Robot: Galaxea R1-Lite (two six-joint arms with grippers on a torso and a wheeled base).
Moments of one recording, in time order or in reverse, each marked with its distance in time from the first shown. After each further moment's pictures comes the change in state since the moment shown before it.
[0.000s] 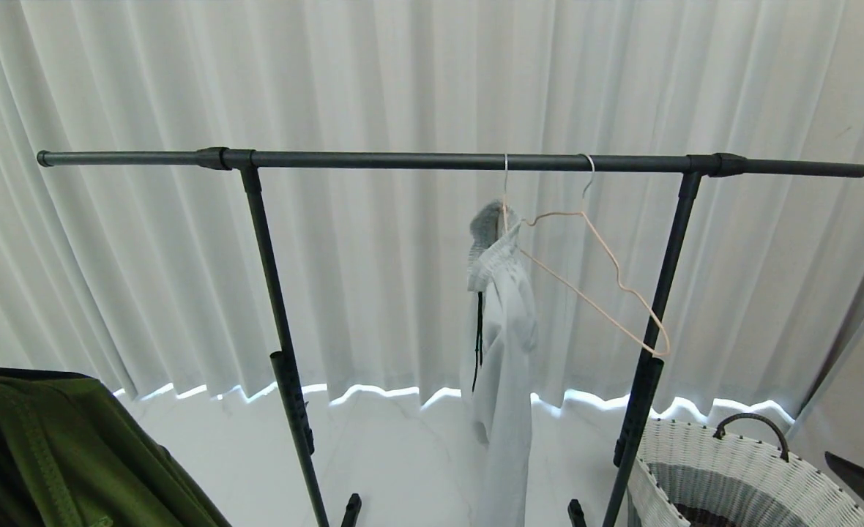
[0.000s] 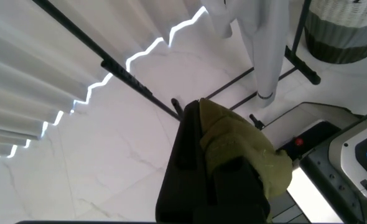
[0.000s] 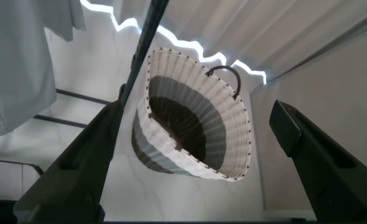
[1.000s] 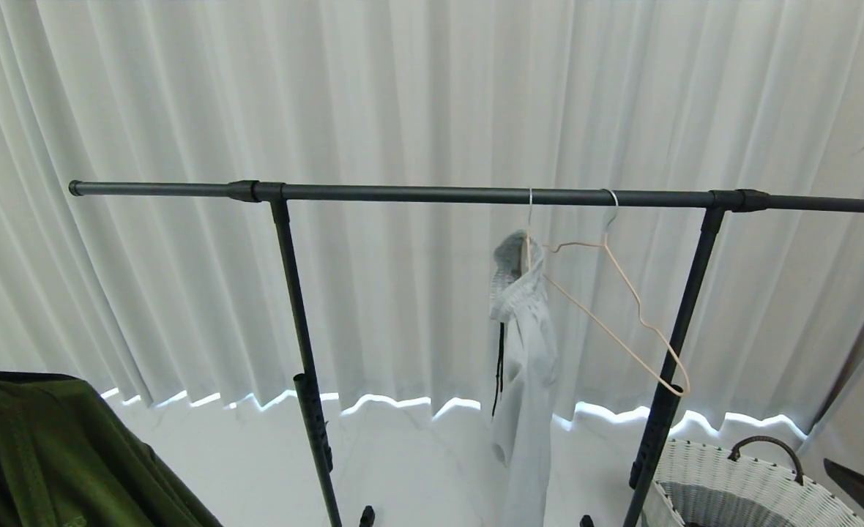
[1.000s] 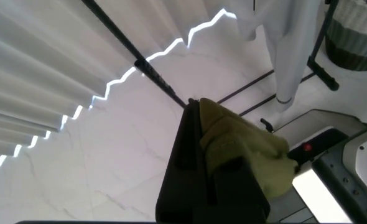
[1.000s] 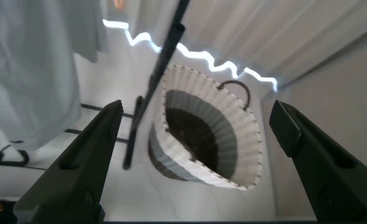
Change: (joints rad) left arm -0.001 -0.015 0.029 -0.001 0.044 -0.001; right arm 0.001 -0.037 0.026 -0.001 0.048 0.064
